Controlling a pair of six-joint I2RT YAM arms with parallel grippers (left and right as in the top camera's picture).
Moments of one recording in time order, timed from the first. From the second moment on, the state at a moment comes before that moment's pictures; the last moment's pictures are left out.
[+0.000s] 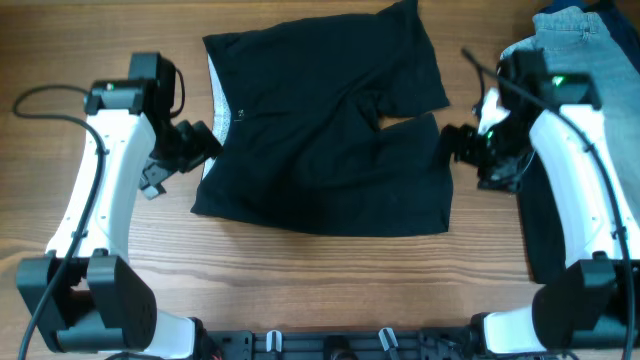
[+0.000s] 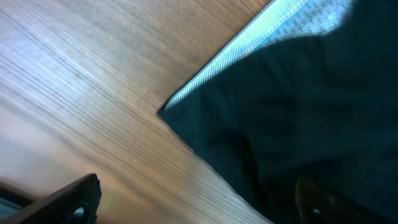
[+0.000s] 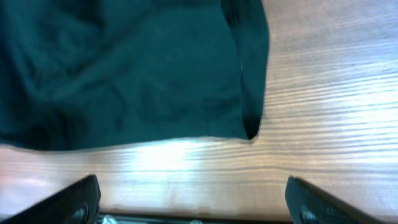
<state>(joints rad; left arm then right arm) 0.02 1.66 1.38 -1.27 -0.01 -0.64 0.00 1.61 1.36 -1.34 -0.25 0.27</state>
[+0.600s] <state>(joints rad) 0.16 1.67 1.13 -0.92 0.21 -0.38 0.00 1.58 0.94 -1.02 -0.32 0.31</state>
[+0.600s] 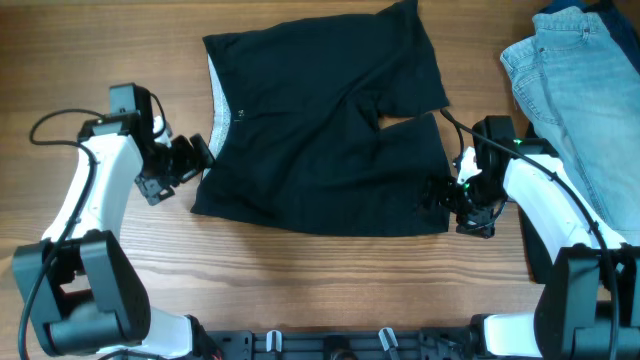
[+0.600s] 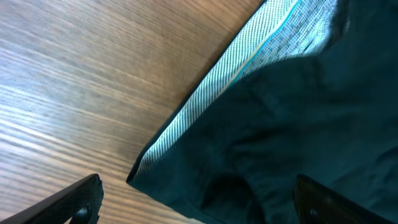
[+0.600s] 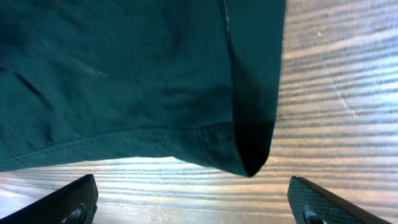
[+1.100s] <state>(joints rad) 0.15 1.68 0.95 -0.76 0.21 -0.36 0.00 1.58 0.87 -0.89 -0.32 0.24</state>
